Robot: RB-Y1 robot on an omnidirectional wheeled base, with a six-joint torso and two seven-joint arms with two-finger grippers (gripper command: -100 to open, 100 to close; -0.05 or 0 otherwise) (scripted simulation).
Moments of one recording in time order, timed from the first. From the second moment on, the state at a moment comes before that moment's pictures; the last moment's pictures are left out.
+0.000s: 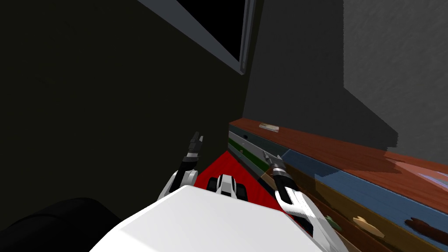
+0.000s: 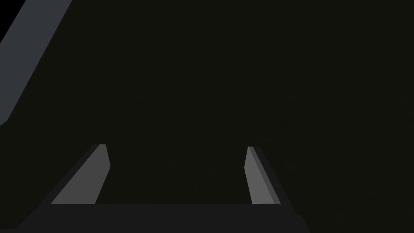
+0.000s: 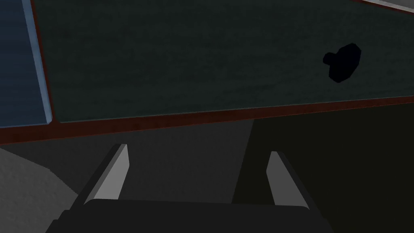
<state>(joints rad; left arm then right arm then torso) 0.53 0.01 -0.04 -2.24 -0.07 -0.37 0.04 0.41 -0.21 -0.12 -1.95 0.89 0.12 0.48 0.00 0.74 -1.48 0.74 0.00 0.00</state>
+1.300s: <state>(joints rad) 0.53 0.01 -0.04 -2.24 -0.07 -0.37 0.04 0.37 -0.23 -0.16 -1.82 1.27 0.36 0.64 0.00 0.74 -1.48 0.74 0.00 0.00</state>
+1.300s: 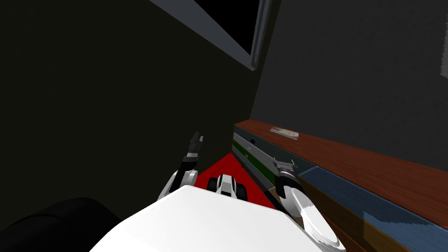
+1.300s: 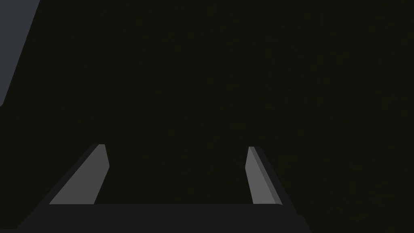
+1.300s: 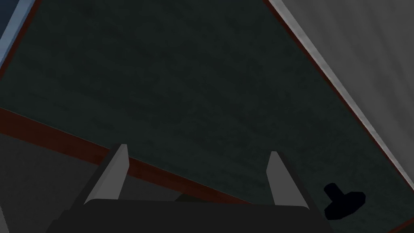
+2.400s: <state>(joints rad) 0.53 0.01 -0.04 -2.24 -0.07 -0.37 0.04 0.32 -0.23 -0.19 -1.69 1.58 0.54 0.74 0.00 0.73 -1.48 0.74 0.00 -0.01</state>
